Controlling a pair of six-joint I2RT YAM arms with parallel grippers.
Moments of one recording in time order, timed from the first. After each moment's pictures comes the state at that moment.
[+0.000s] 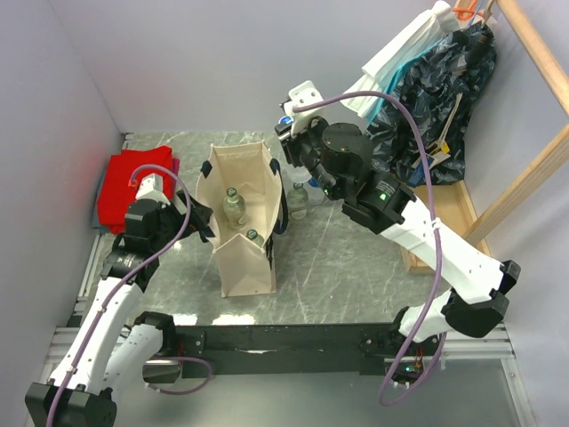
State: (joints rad) left arm -0.17 0.75 0.68 -0.37 0.07 -0.60; right arm 0.94 1.42 1.74 -0.32 0.46 -0.23
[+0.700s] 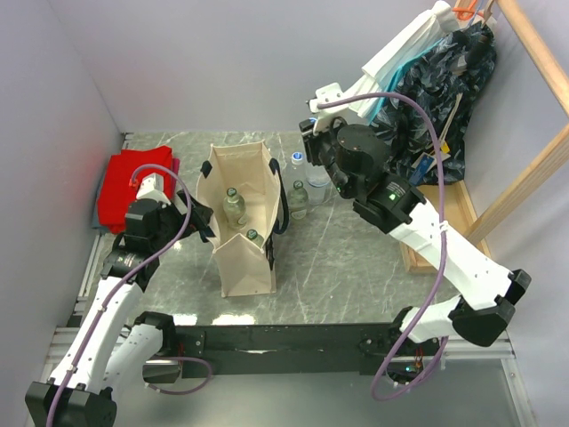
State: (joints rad) left arm -0.17 0.76 0.68 -0.36 0.07 -0.60; right arm 0.84 1.34 1.60 -0.30 0.51 -0.16
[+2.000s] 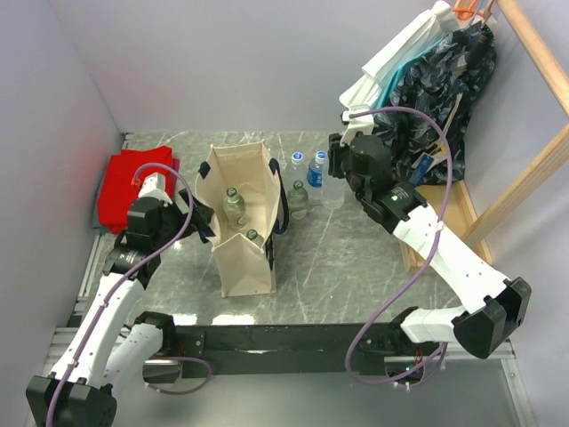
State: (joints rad) left arm -0.17 0.79 0.68 -0.36 0.07 -0.60; right arm 0.59 1.27 1.31 -0.27 0.40 0.08
